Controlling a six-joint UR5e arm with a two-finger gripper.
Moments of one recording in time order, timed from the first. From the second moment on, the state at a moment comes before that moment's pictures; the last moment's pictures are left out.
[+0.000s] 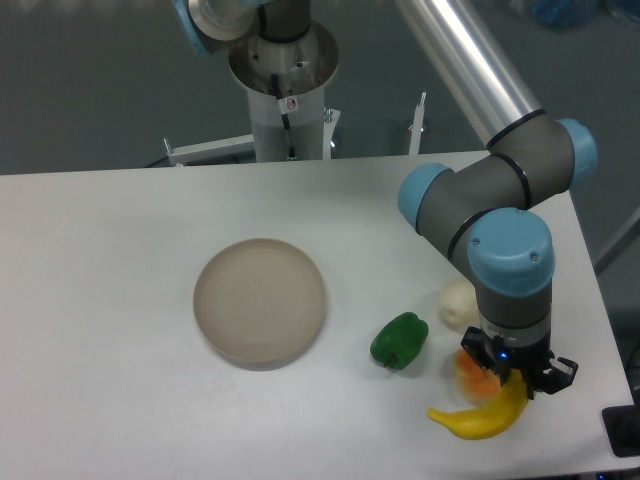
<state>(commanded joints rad) 2.33 -2.27 -1.11 -1.02 1.72 1.08</state>
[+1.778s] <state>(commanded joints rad) 2.21 -1.87 -1.61 -1.15 1.61 0.66</state>
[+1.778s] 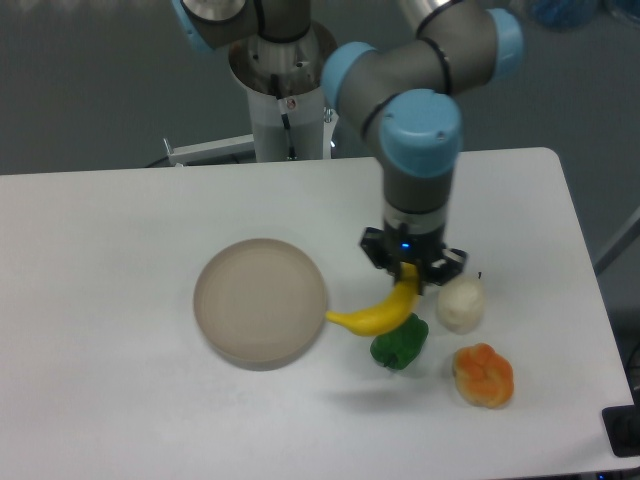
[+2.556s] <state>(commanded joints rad) 2.02 -1.91 -1.80 -1.05 1.61 0.48</state>
